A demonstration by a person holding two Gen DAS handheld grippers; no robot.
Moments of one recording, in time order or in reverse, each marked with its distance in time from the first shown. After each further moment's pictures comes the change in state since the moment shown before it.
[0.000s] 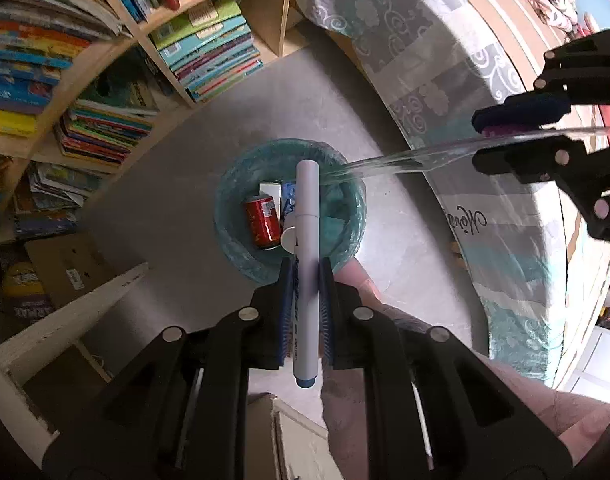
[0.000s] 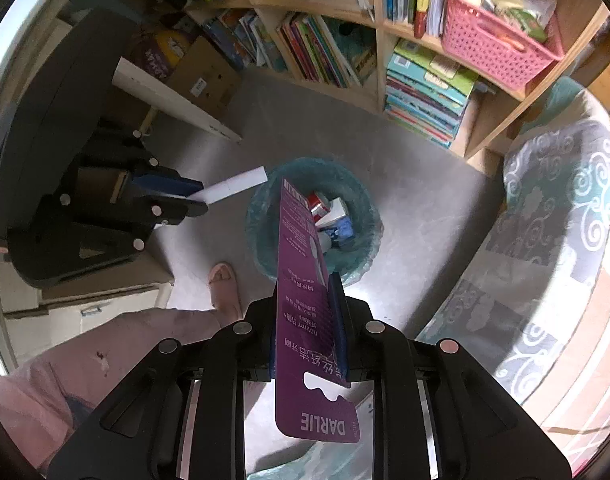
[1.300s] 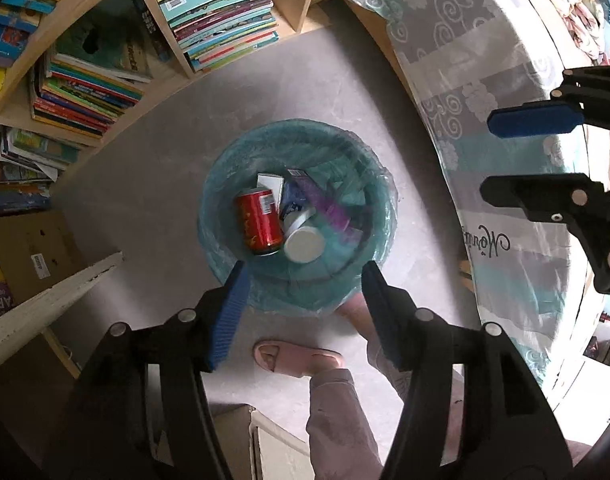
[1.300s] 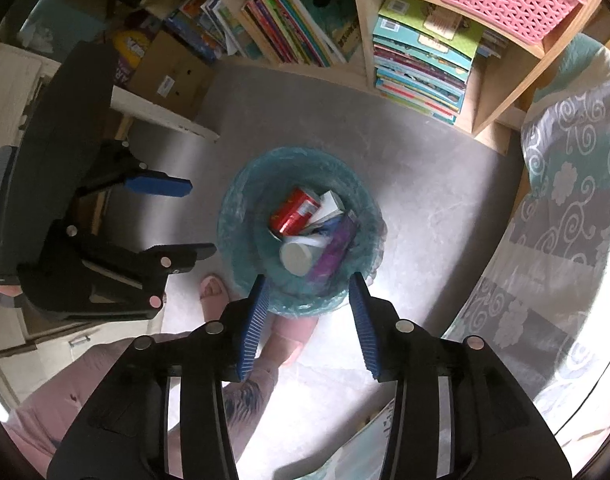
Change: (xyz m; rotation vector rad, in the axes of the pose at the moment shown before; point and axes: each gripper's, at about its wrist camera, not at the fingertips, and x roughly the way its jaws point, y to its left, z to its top) left arm 0.087 0.032 0.009 -0.094 0.025 -0.033; right arm 0.087 -0.028 0.017 0.093 0.025 0.014
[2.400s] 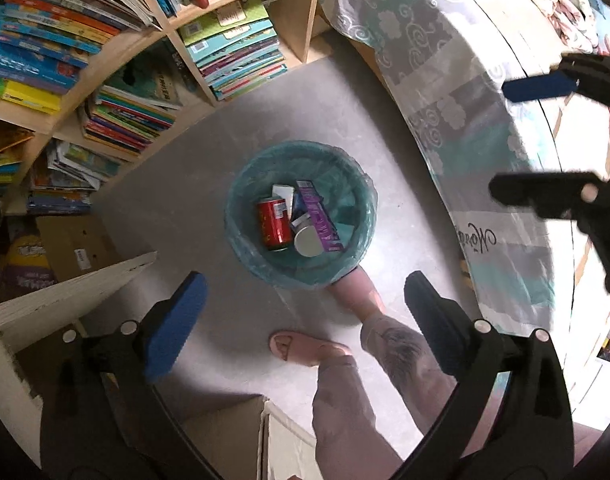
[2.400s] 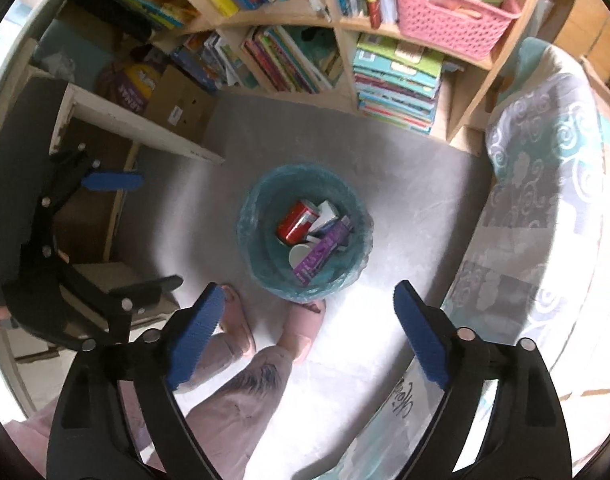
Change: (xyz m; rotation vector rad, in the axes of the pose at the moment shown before) left arm -0.103 -0.045 -0.031 0.015 -0.072 0.113; right arm -0.095 0.011 -0.039 0.072 -0.104 -0.021
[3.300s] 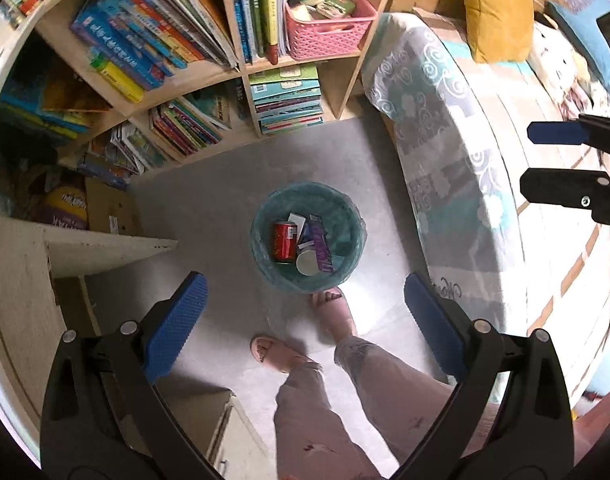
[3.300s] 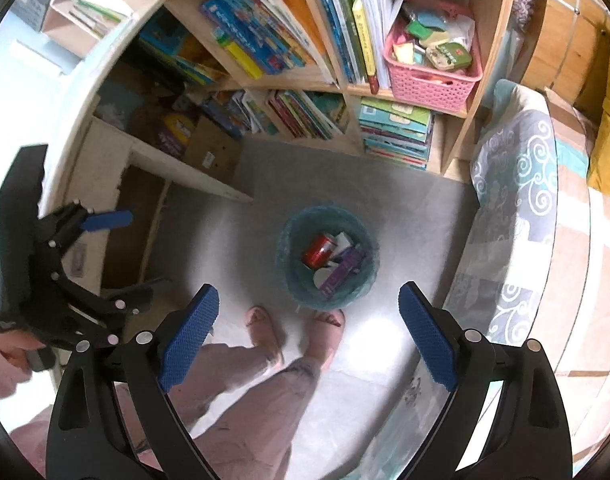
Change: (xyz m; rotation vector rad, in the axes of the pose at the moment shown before) left arm -0.135 0.000 -0.040 -0.256 -0.171 0.022; right arm -0.136 0.012 -0.005 0.028 -0.118 0.069
